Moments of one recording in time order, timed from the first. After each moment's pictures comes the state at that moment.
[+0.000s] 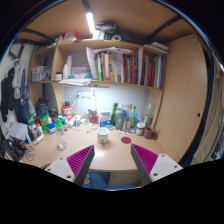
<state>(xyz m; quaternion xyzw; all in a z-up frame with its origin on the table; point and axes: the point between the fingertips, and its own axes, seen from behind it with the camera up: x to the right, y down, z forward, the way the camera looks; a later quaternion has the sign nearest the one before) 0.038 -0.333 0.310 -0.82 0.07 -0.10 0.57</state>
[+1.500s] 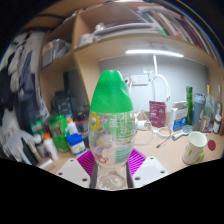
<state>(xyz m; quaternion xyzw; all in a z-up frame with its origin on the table) -0.217 0.096 0.108 -0.80 -0.01 0.08 0.60</state>
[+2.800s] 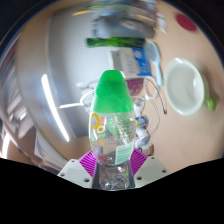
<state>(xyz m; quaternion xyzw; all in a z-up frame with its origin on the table) -0.073 0.141 0.214 -0.60 0.46 0.59 0.30</state>
